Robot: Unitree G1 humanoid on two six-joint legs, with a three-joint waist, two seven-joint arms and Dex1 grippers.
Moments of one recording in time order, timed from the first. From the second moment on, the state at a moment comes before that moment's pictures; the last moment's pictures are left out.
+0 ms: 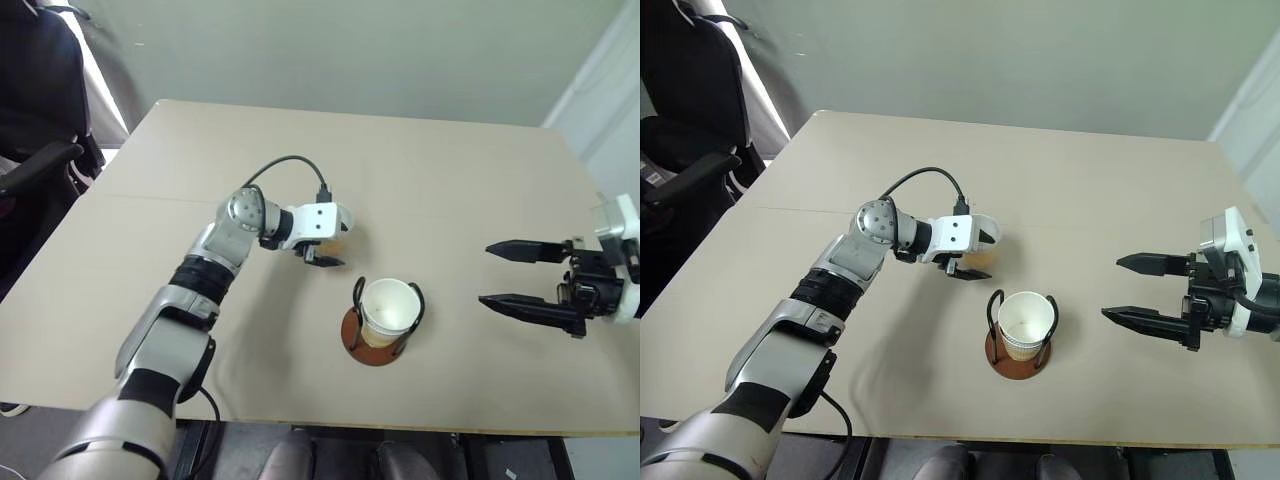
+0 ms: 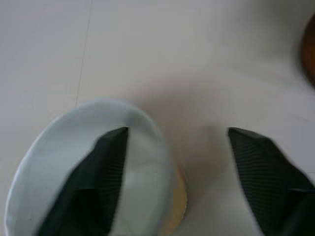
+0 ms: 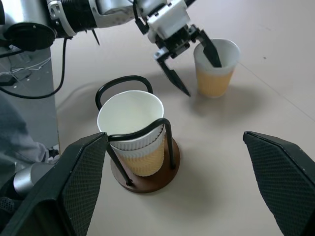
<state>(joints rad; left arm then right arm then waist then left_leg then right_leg) -1.04 0.47 -0.36 0.73 0.14 -0.23 -1.18 -0.11 -1.07 -0.47 -0.45 0.92 0.79 1.10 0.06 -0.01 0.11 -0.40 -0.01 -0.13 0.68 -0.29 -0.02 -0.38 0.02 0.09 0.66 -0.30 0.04</state>
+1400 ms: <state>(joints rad) -1.11 0.82 -0.54 -0.07 -0.62 0.05 -1.58 -0.11 -1.08 -0.46 -0.44 0.87 0.77 1.12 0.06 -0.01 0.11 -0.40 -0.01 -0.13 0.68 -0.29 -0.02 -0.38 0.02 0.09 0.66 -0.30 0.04</state>
